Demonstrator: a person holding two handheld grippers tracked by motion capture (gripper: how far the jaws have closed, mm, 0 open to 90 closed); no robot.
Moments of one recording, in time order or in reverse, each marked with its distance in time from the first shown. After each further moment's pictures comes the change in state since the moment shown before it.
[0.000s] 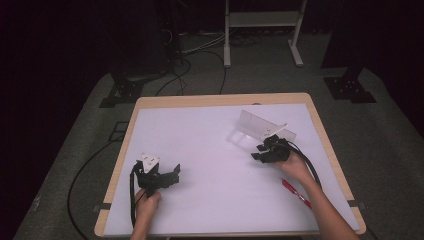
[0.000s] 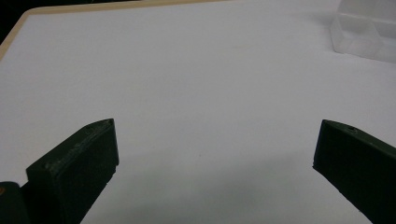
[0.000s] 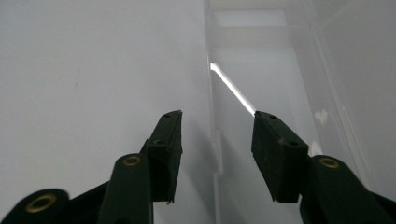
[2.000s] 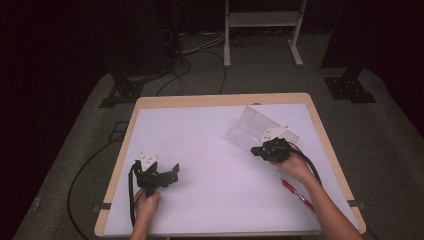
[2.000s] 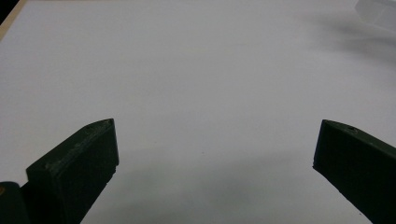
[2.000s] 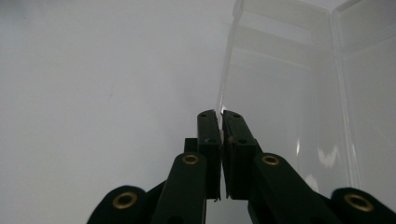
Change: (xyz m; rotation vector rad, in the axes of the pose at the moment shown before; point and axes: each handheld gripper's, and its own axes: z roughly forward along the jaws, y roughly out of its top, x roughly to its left) left arm 0.005 0.000 0.001 0.018 -0.008 -0.046; right arm 0.017 0.007 -0.017 -0.089 0.013 -0.139
